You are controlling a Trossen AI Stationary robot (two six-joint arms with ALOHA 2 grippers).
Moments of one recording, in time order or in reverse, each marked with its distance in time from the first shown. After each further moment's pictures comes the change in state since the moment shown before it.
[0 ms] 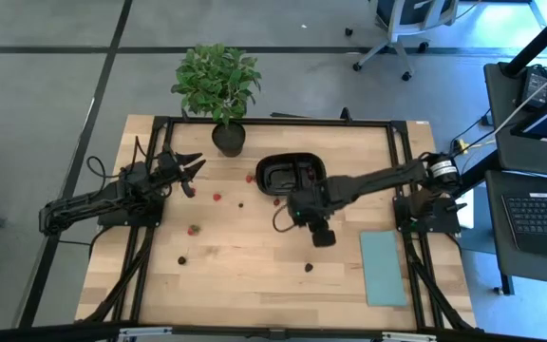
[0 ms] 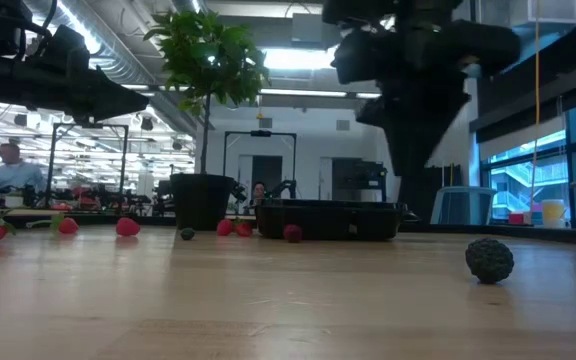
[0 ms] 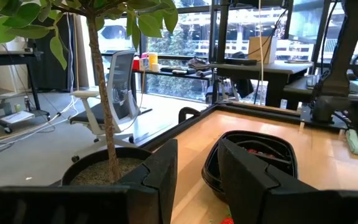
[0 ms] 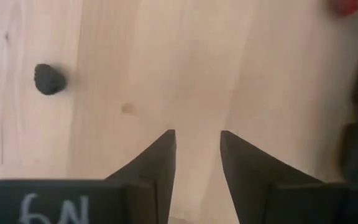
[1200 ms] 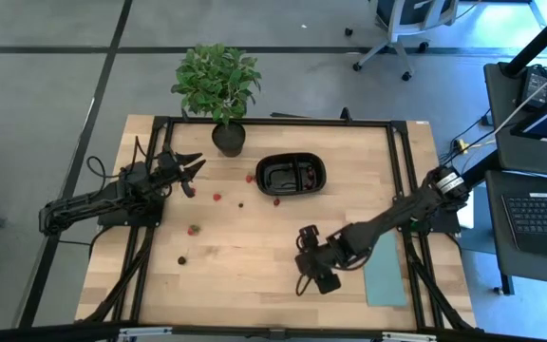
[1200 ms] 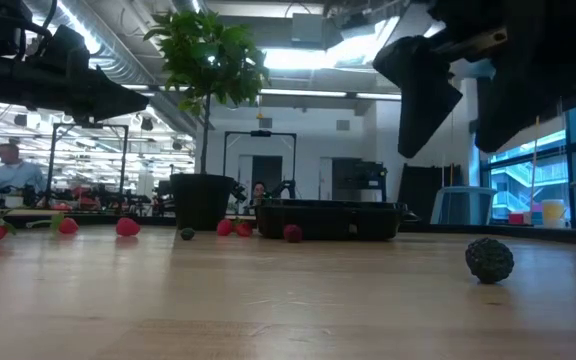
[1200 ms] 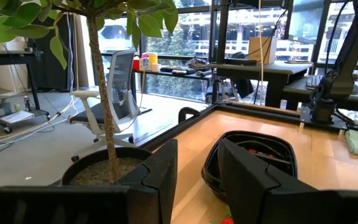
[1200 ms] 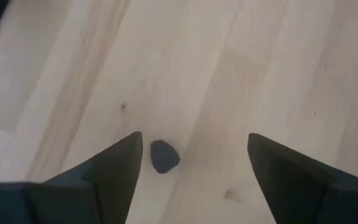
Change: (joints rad) left arm 0.000 0.000 0.000 0.000 0.001 -0.002; right arm 0.366 0.001 -0.086 0.349 0.212 0.158
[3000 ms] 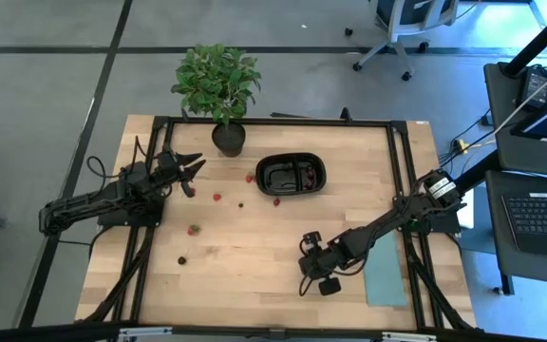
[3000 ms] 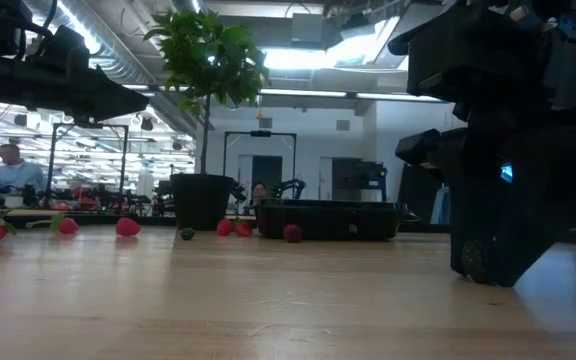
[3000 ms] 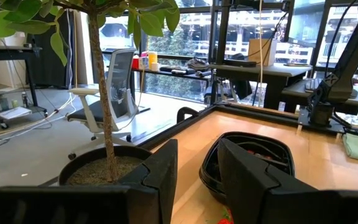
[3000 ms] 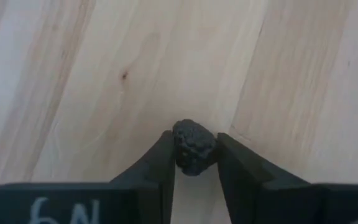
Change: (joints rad) left arm 0.000 0.000 0.000 0.000 0.000 -0.026; right arm 0.003 0.078 -0.212 0.281 -0.043 0.067
